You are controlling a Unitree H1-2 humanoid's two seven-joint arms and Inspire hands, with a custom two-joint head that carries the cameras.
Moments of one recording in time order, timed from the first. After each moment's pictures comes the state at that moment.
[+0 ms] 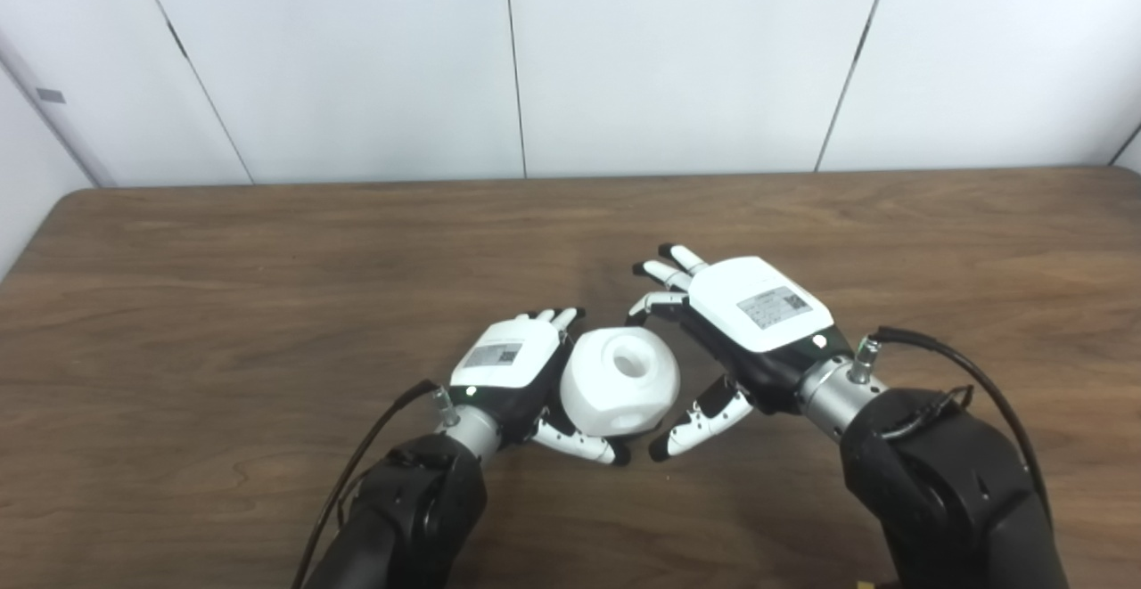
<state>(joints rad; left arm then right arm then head) -0.20 0.17 -0.43 -0.25 1.06 0.34 -0.52 -0.25 -0.18 0.24 -0.60 -1.14 0.07 0.84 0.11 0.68</state>
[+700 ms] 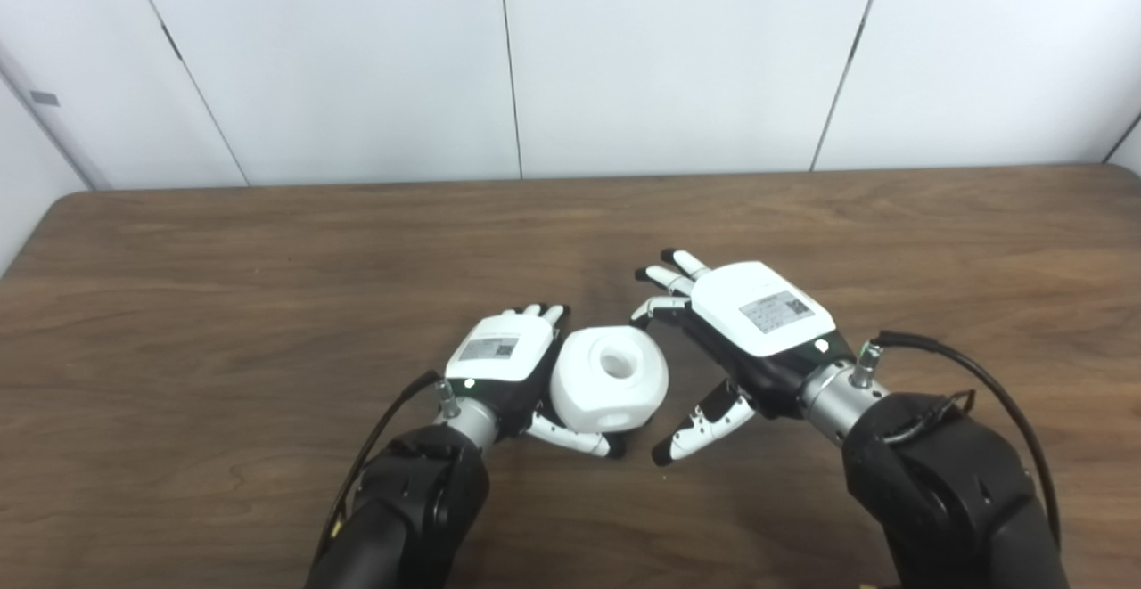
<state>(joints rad) -0.22 0.16 -0.42 -0.26 1.18 0.38 -0.62 -0.24 -0.17 0.23 -0.60 -1.14 0.07 0.84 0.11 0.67</state>
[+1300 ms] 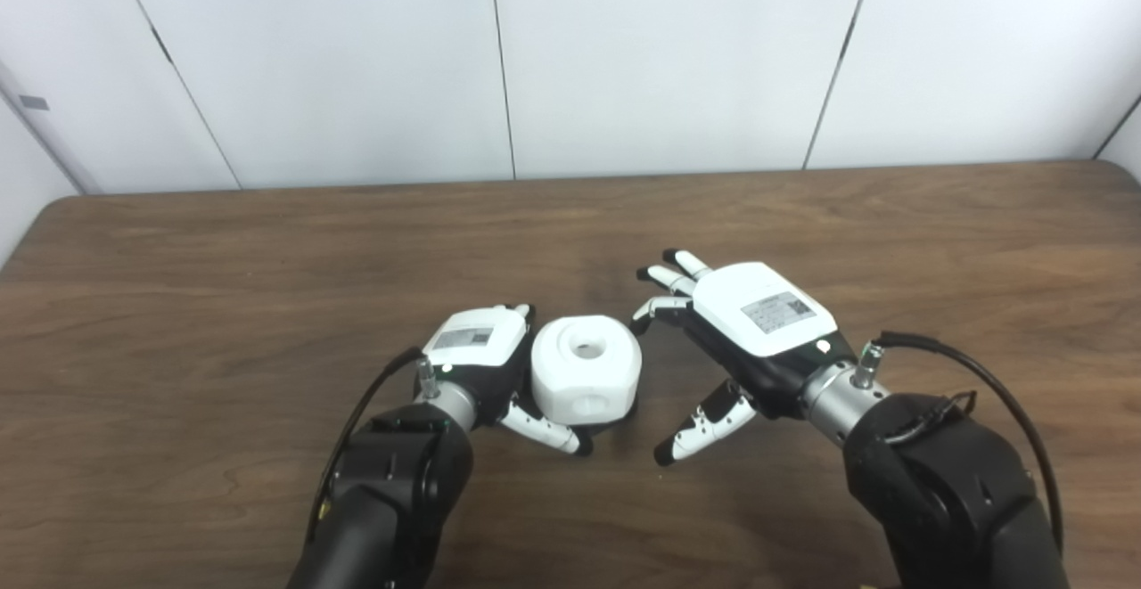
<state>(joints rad) -0.25 0.13 -0.34 -0.34 1.35 0.41 -0.93 -0.23 -0.17 0.23 -0.60 -1.14 0.07 0.84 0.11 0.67</state>
